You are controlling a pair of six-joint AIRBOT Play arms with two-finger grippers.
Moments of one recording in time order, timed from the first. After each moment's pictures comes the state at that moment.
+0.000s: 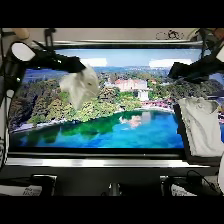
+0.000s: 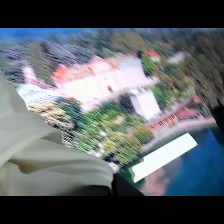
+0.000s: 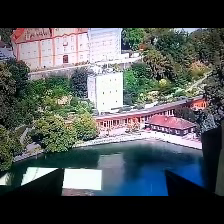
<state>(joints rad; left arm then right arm) -0.31 -1.55 1.79 0.99 -1.14 -1.42 -0.03 -1.33 1.71 -1.41 1.37 1.63</state>
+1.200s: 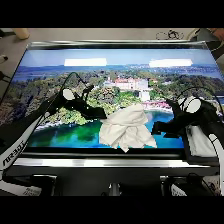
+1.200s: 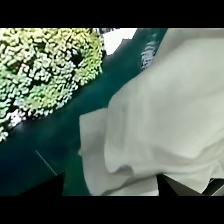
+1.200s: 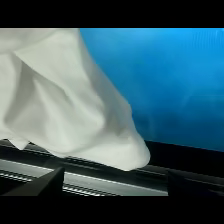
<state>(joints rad) -0.39 -1.65 1.26 0.86 -1.08 -1.43 -0.03 -1.17 0.87 -1.22 1.40 1.49</state>
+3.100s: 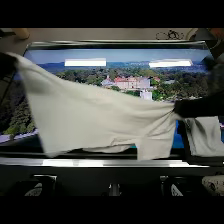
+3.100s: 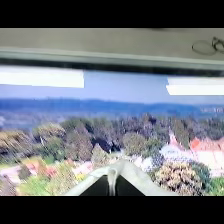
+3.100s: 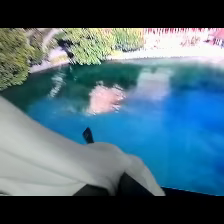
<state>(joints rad) 0.00 -0.97 1.28 1.33 -0.86 -1.55 -0.03 -0.90 1.13 -1.27 1.41 1.51</state>
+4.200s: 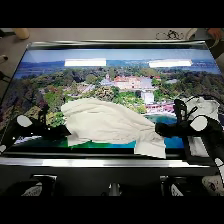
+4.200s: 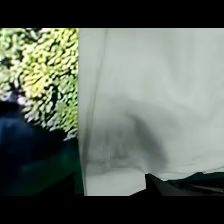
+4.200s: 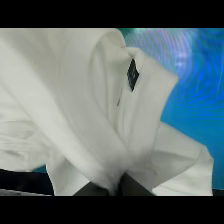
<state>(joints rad) 0.03 -1.12 0.61 1.06 -1.05 -1.52 -0.03 -0.91 0.67 -1.17 1.11 1.52</state>
